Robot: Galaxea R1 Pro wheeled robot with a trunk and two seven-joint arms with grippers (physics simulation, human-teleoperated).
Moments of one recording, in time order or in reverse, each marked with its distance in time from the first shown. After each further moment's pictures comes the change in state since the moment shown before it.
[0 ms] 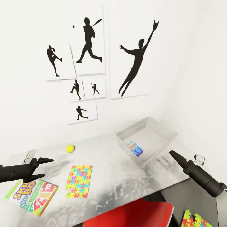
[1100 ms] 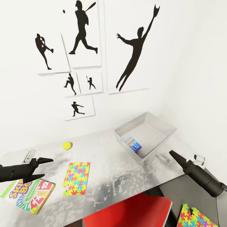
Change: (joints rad) left arm 0.000 0.003 -0.001 0.000 0.000 0.000 0.000; right arm 0.000 -0.001 -0.001 0.000 0.000 0.011 -0.002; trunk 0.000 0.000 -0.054
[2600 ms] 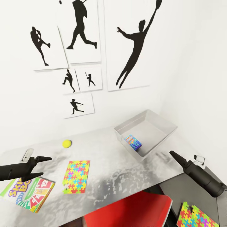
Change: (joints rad) left arm 0.000 0.002 0.028 0.000 0.000 0.000 0.000; right arm 0.000 -0.002 -0.003 0.002 -0.003 0.026 0.000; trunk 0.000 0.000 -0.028
